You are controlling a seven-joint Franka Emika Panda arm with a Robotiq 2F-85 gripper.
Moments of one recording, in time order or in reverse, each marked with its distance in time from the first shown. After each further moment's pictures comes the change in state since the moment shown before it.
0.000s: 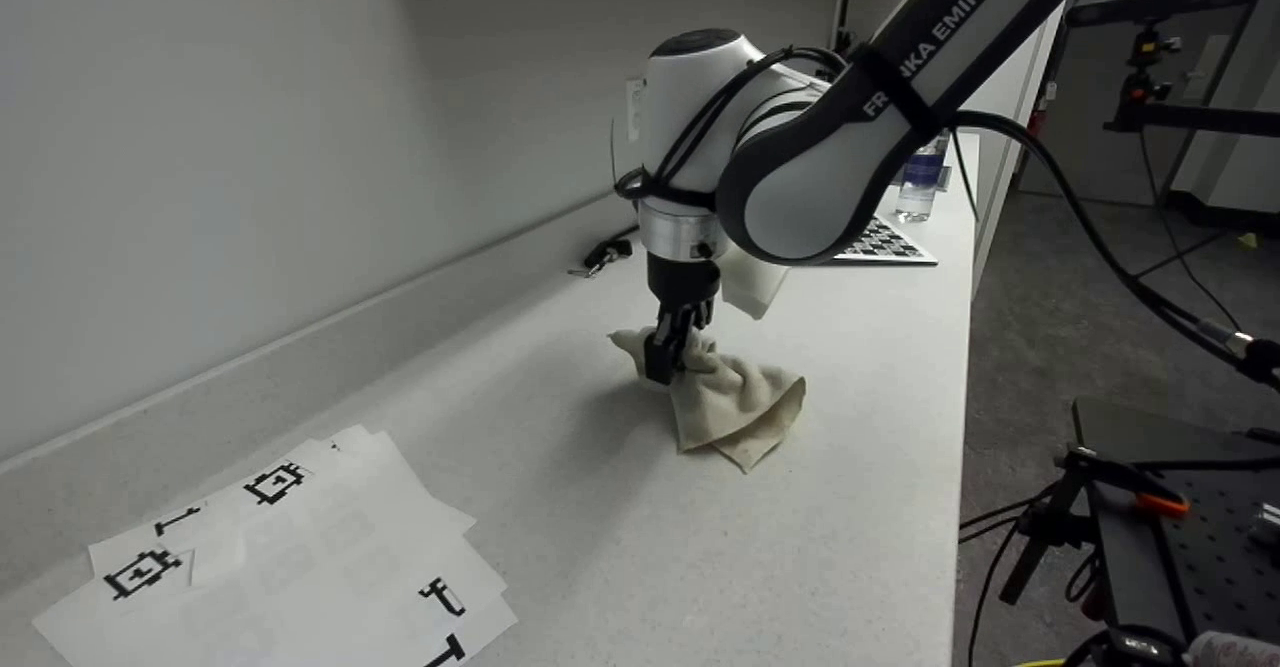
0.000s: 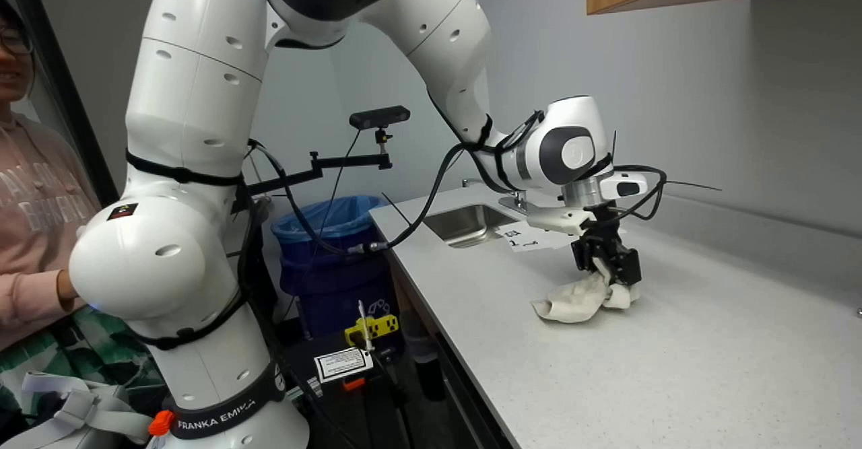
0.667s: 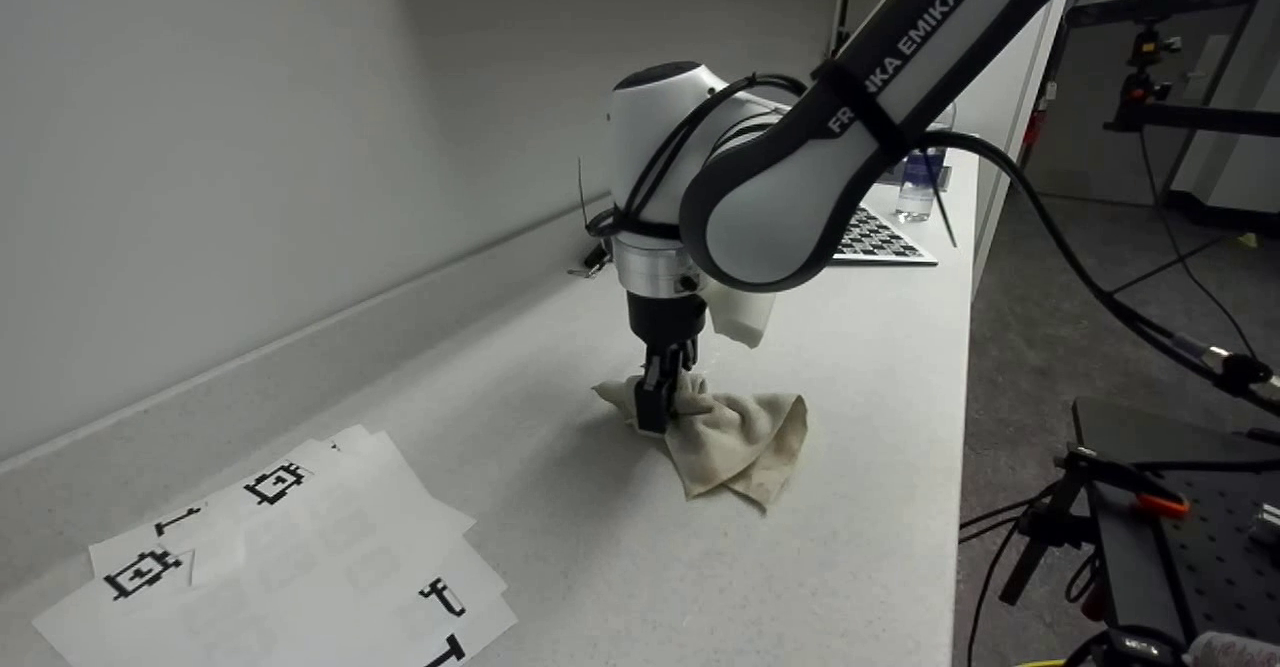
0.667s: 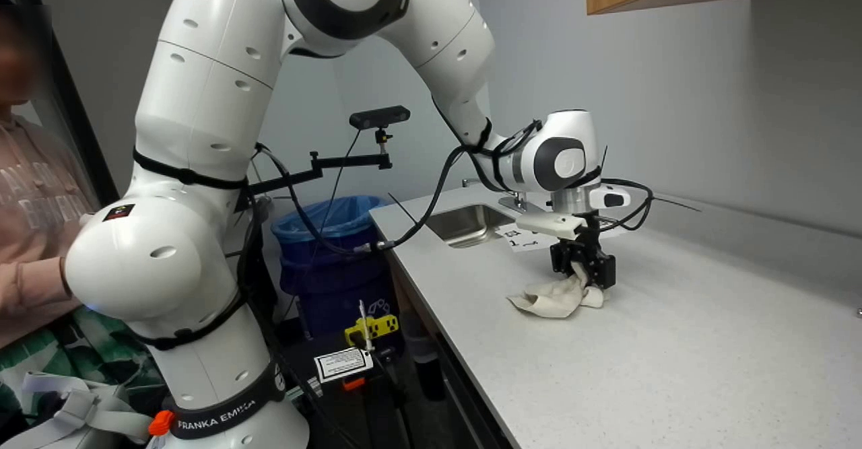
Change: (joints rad) arm -0.029 0.064 0.101 0.063 0.082 -0.095 -0.148
